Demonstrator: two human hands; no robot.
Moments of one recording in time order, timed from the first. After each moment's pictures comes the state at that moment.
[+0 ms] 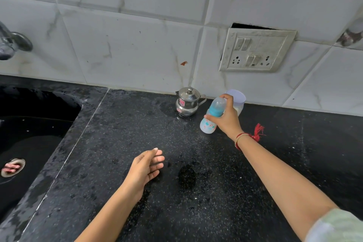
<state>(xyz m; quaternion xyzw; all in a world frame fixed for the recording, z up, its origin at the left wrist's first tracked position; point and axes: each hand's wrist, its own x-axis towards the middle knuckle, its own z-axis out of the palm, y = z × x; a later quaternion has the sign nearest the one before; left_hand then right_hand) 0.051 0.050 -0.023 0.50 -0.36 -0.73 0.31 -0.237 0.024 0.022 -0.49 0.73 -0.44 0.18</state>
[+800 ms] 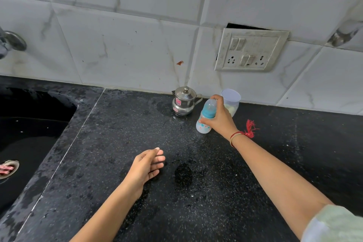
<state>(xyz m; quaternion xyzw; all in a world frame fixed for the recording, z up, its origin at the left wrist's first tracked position) 0.044 0.051 -0.022 0.49 -0.39 -0.73 0.28 -0.230 0.030 0.027 -0.55 0.74 -0.35 0.17</state>
